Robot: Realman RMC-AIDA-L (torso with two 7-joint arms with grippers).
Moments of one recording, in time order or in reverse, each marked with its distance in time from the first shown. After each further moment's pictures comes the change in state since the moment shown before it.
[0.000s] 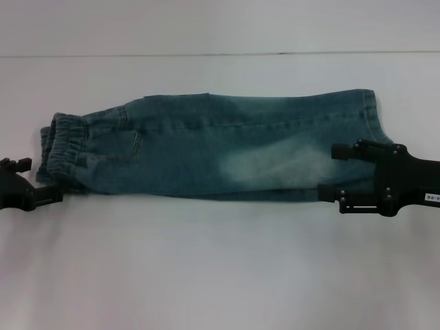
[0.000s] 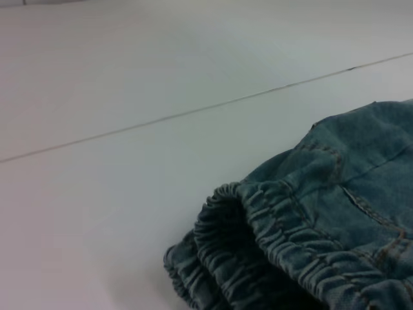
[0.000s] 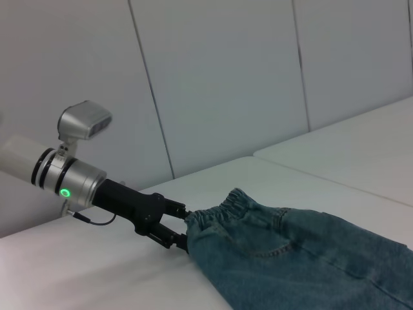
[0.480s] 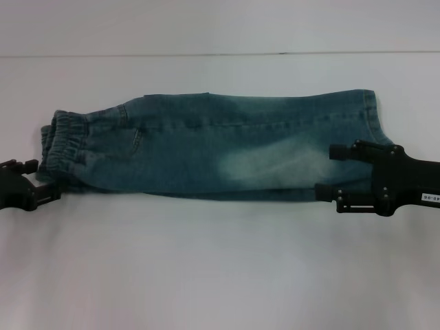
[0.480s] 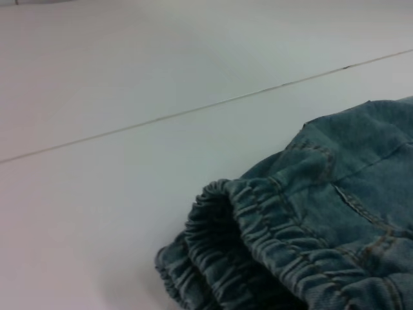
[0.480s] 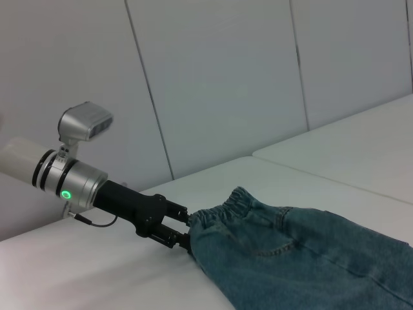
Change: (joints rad) left arm -0.011 0.014 0.005 -0.024 0.000 0.001 0.007; right arm 0.005 0.002 0.000 0.015 0.000 0.011 0.002
